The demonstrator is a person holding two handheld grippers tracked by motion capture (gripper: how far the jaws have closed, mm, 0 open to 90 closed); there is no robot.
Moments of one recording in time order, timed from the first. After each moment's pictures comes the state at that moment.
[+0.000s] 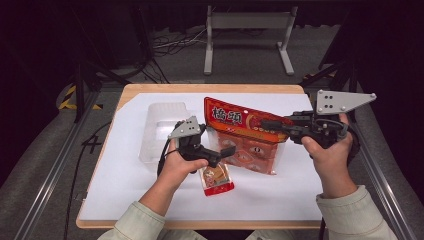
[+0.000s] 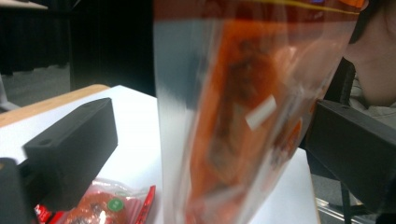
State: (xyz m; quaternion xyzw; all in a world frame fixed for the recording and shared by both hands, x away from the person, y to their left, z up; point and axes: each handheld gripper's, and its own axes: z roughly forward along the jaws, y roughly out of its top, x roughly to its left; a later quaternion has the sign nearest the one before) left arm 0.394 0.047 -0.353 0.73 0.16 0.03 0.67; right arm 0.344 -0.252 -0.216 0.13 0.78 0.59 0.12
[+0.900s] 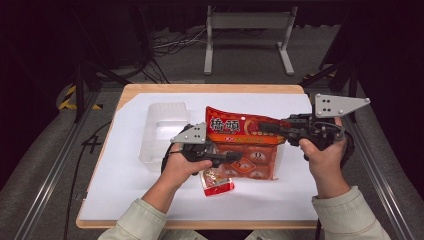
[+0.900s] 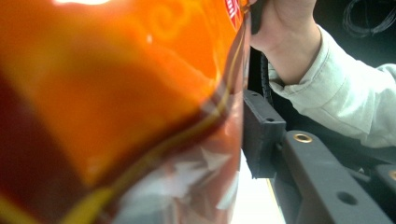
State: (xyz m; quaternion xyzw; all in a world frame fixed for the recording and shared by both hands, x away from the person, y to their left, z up) left arm 0.386 0.040 -0.350 0.76 0.03 -0.02 0.65; right arm 0.350 -0.254 -0.232 0.12 0.77 0.62 0.10
